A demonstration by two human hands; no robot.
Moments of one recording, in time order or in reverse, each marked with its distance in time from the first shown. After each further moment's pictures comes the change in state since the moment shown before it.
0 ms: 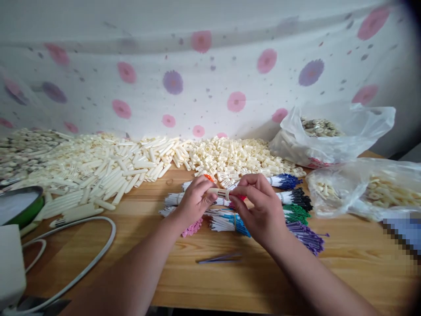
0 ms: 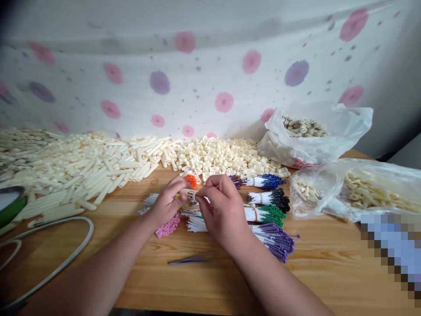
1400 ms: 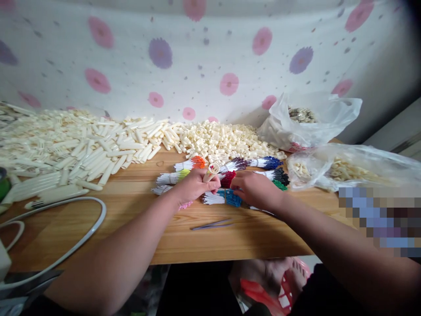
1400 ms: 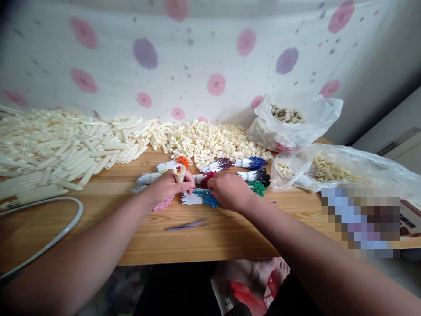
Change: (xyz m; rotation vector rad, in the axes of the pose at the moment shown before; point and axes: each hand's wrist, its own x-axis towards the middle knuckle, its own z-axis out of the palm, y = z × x) left_hand -0.002 0.022 0.007 -0.541 -0.351 -0.280; right_hand -0.003 0.022 -0.031 -0.587 -0.992 0.097
